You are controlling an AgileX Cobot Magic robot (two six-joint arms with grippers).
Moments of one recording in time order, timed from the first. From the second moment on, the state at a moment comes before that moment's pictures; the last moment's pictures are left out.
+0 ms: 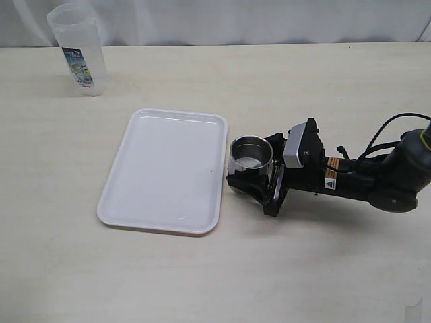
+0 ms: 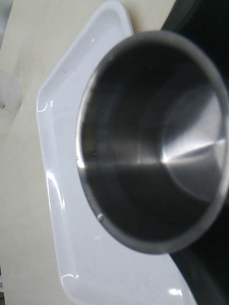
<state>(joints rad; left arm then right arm) -0.04 0.00 0.00 0.10 0.32 -0.02 0.11 2.27 -0.75 -1.06 -1.22 0.12</state>
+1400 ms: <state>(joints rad) -0.04 0.00 0.00 0.10 0.32 -0.02 0.11 2.15 -0.93 -1.00 -1.18 0.43</state>
